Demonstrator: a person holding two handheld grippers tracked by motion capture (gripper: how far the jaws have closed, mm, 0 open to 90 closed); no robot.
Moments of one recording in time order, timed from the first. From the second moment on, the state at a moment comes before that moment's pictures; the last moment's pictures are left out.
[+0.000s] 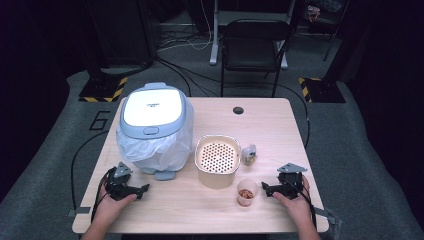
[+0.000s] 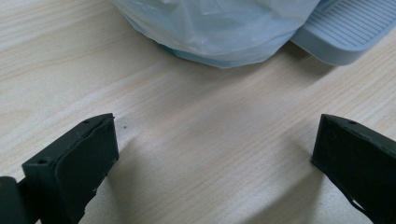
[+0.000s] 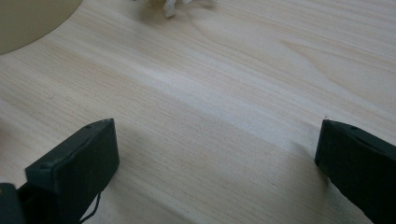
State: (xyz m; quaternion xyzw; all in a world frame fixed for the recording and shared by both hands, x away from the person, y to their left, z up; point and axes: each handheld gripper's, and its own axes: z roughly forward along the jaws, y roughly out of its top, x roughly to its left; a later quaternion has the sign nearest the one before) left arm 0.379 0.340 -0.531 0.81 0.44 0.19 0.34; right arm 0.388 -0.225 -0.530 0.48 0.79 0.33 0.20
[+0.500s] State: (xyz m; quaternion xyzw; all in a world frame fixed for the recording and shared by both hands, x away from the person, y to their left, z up) left arm 0.380 0.339 -0.532 0.81 0.44 0.20 0.34; right arm 0.388 -0.225 -0.530 0.48 0.79 0.33 0.20
